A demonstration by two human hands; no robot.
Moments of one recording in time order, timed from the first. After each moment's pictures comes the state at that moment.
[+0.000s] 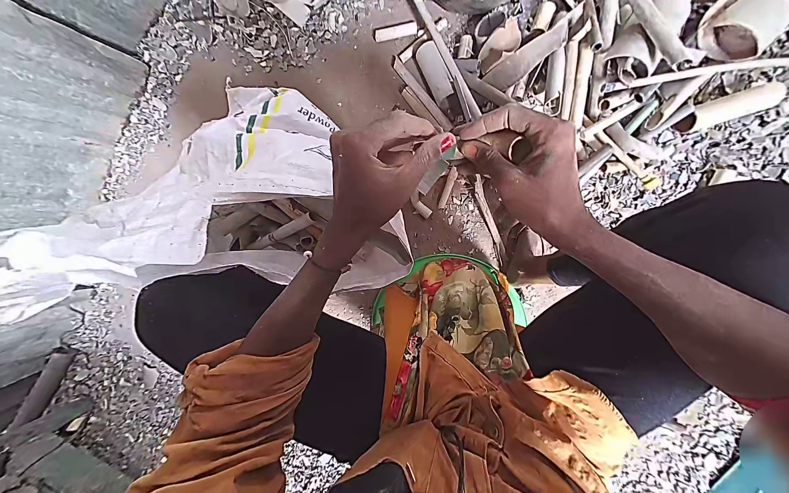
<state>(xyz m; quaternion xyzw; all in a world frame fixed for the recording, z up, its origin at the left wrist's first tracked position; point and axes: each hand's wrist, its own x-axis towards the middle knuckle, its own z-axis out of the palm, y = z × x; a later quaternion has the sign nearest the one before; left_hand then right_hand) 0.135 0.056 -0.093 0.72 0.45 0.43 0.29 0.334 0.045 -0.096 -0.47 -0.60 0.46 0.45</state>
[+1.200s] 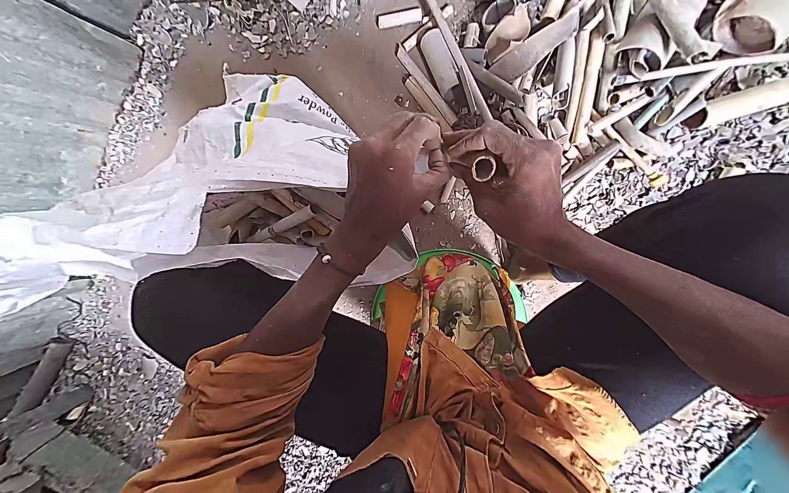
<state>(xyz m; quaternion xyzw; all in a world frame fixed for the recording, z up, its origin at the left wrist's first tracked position) 0.140 0.044 -0.098 0.80 0.51 0.30 0.10 0.317 0.034 -0.109 -0.43 -0.75 0.25 0.43</state>
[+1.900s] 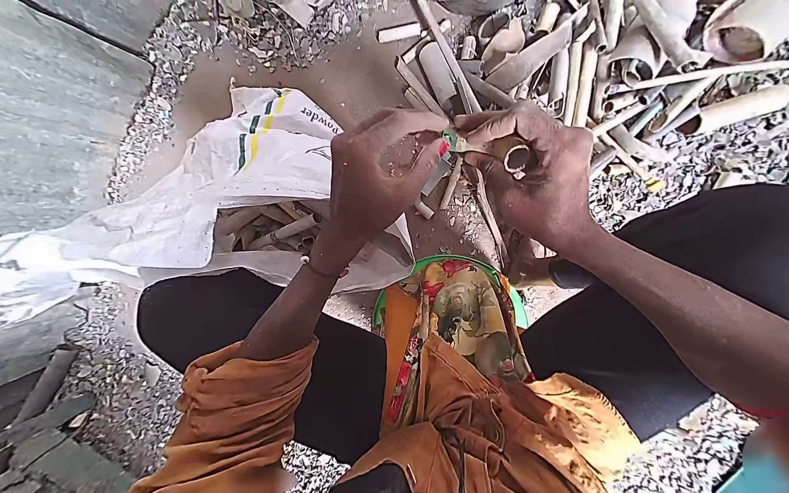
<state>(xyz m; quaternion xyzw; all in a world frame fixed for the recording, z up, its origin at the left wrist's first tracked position) 0.128 0.056 -0.088 0.78 0.43 0.40 0.20 0.336 0.045 -0.095 -0.39 -0.73 0.28 0.48</state>
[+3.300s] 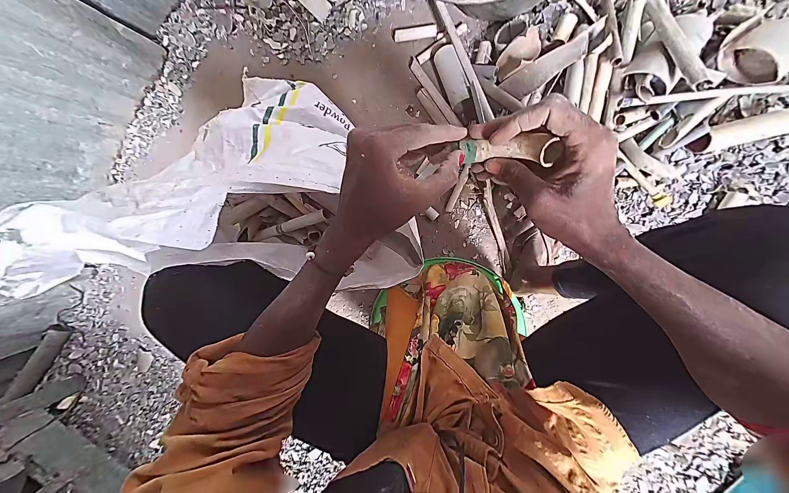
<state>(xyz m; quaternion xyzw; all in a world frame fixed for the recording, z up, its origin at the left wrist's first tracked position) 0.124 0.051 -0.083 0.76 0.44 0.40 0.26 0.341 0.048 -0.091 -0.37 -0.69 0.41 0.47</state>
